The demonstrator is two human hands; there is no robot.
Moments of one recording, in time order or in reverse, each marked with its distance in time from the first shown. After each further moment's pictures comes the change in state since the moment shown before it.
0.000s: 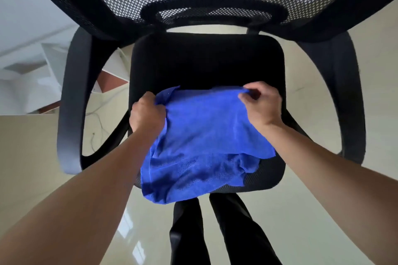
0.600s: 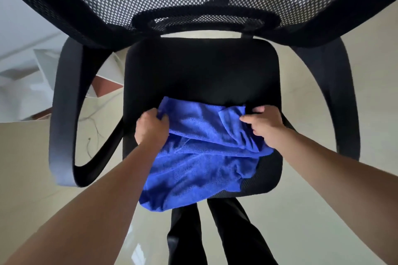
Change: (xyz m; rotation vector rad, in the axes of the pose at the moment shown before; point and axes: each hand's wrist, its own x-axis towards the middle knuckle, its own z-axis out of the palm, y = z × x) left_hand -0.007 -0.003 0.029 -0.086 -0.048 -0.052; right_hand 0.009 0.035 -0.012 0.018 -0.225 0.589
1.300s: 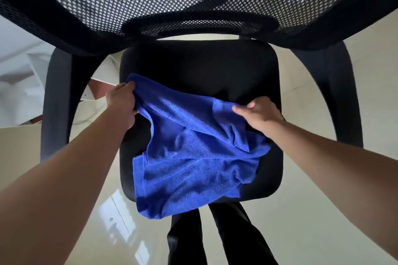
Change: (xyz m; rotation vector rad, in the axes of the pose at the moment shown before) left_hand 0.071 0.031 -0.050 -0.890 -0.061 -0.304; right_hand 0.019 -0.027 -0.005 -0.486 0.009 -0.162
